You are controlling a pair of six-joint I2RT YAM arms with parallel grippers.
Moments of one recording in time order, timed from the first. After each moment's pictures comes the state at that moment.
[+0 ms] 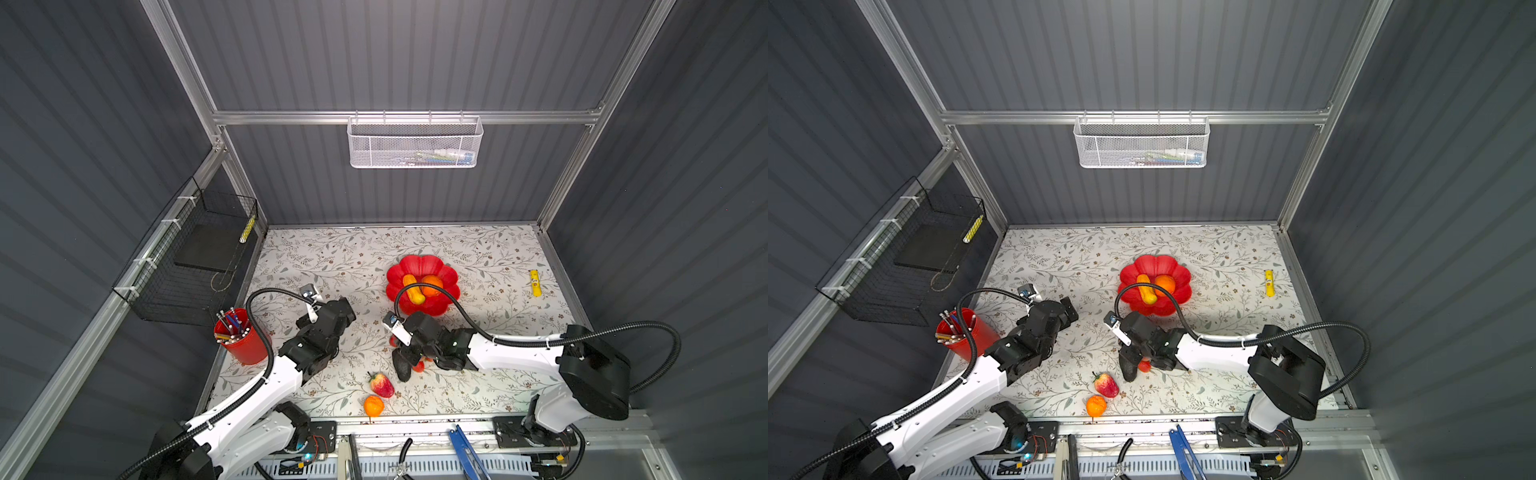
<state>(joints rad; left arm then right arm) -0.64 0.96 0.58 -0.29 -0.67 -0.75 1.05 1.56 0.83 -0.04 0.15 -0.05</state>
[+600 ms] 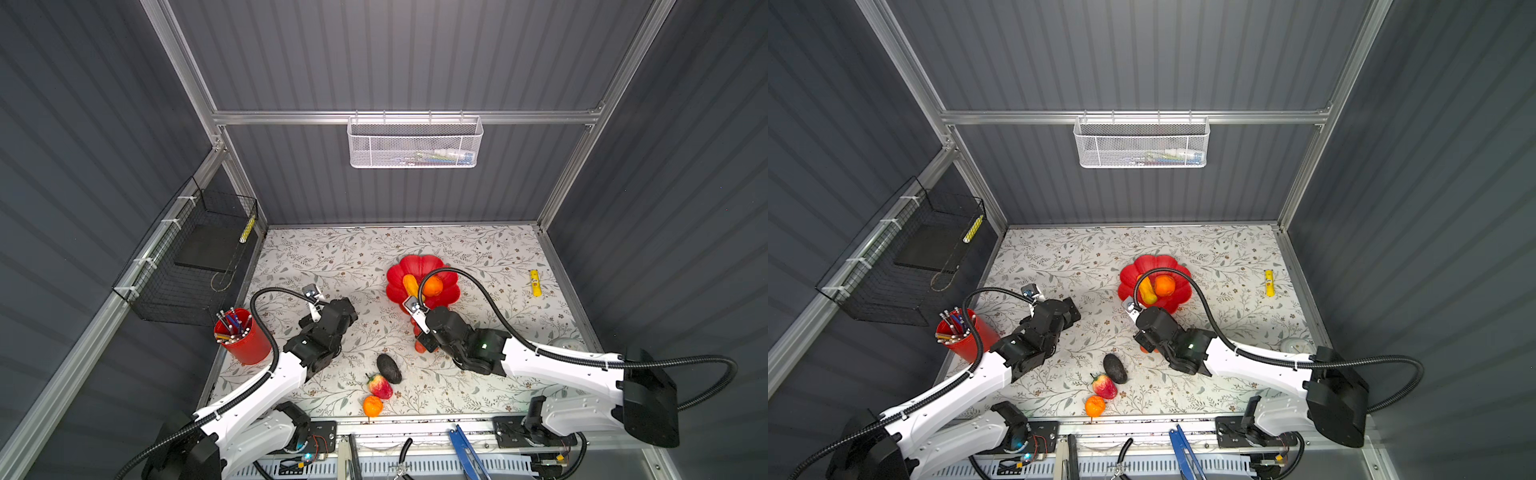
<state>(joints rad) -0.64 1.02 0.58 -0.27 -0.67 -0.77 1.05 1.27 0.81 -0.19 0.45 -0.08</state>
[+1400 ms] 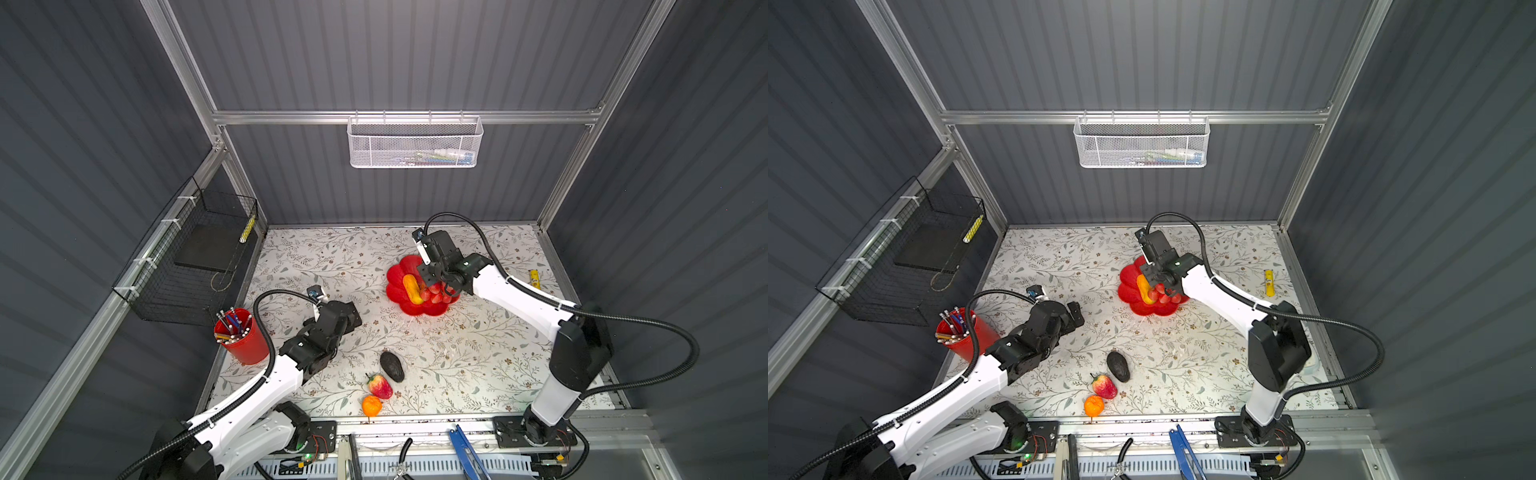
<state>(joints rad) -0.64 0.96 0.58 -0.34 -0.47 -0.76 0.66 1.78 1.49 -0.54 0.29 -0.06</state>
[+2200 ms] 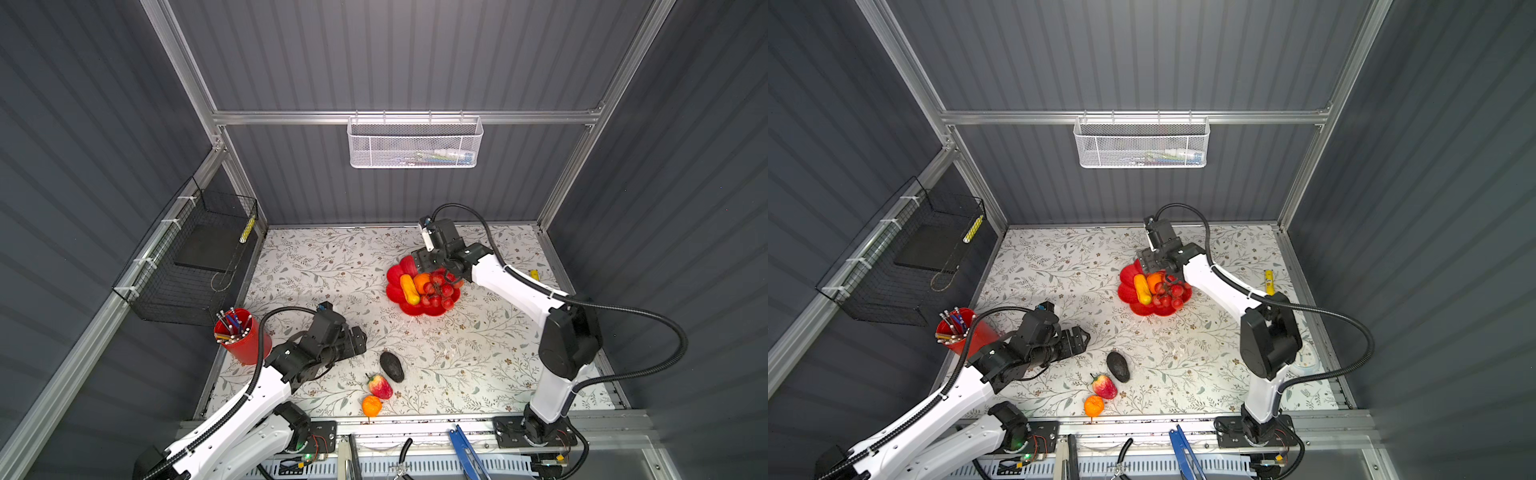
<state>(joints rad) -0.66 0.81 0.61 -0.70 -0.02 -0.82 0.58 1.77 1.53 -0.46 0.21 0.06</state>
